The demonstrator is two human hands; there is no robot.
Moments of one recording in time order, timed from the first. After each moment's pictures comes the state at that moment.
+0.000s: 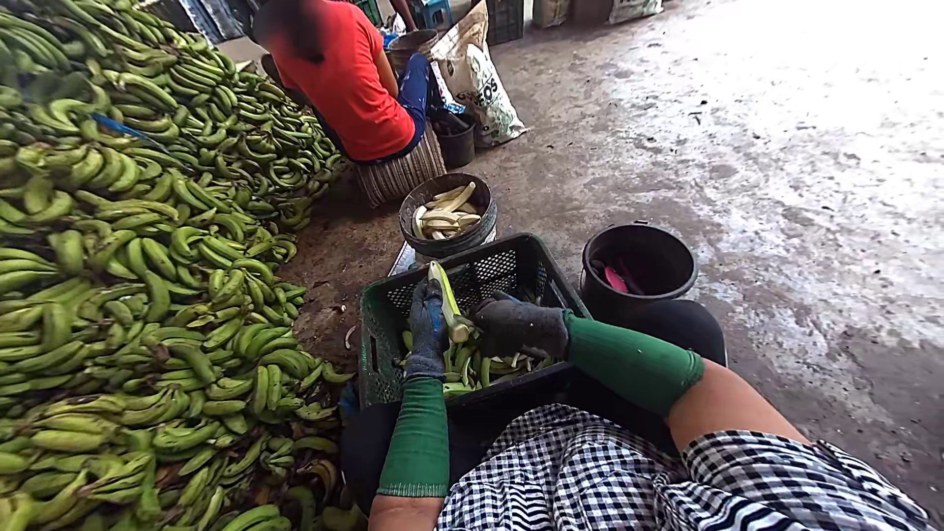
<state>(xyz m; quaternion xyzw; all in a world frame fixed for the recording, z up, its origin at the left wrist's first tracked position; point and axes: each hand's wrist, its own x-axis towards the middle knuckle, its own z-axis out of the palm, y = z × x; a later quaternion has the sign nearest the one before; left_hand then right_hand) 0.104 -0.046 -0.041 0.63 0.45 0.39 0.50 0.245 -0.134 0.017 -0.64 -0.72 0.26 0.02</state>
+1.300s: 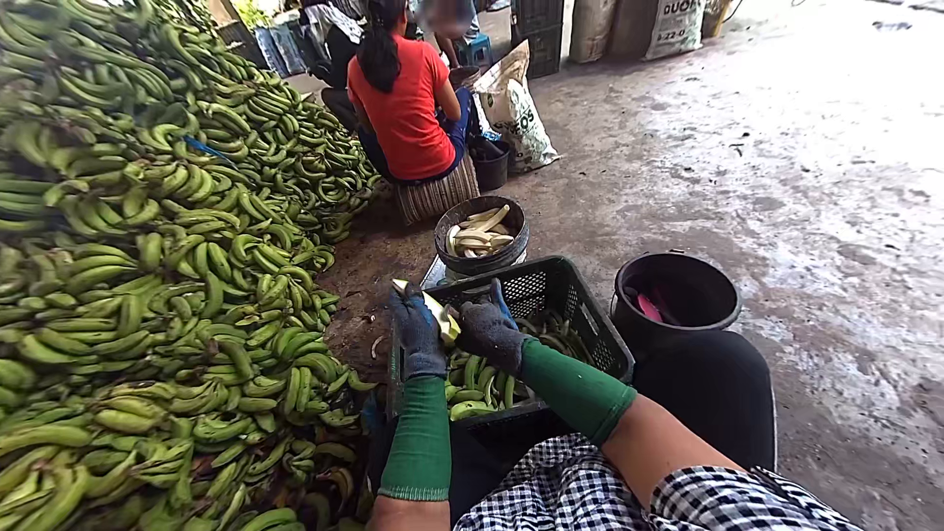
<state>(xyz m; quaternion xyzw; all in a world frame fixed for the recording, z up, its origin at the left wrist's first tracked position) 0.074 -0.005 -0.015 0.55 0.49 0.56 0.38 0.178 -0.065 0.001 -0.73 -0.64 0.20 0.13</state>
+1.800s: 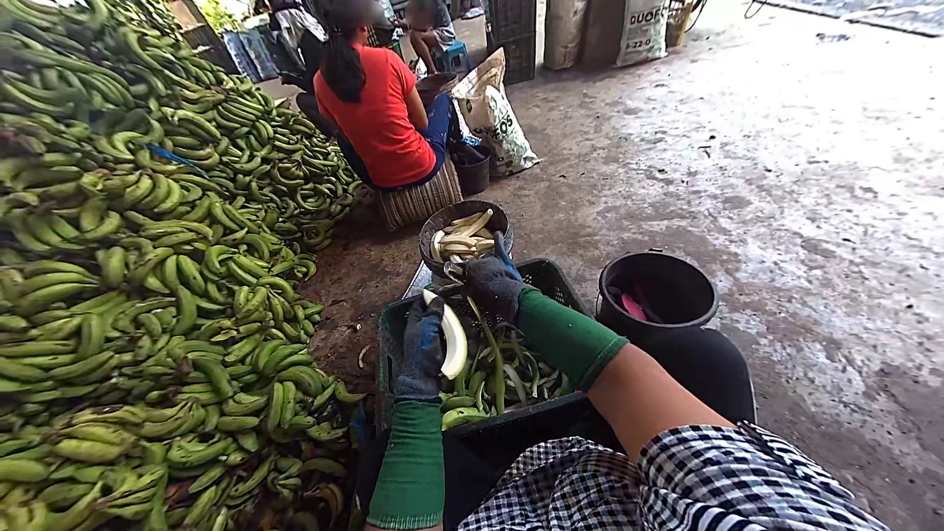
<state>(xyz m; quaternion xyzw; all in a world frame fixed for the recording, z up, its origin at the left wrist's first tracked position) 0.077 -0.037 -0.001 0.57 0.39 0.46 0.56 0.246 -0.027 0.029 -0.75 -0.64 0.10 0.13</state>
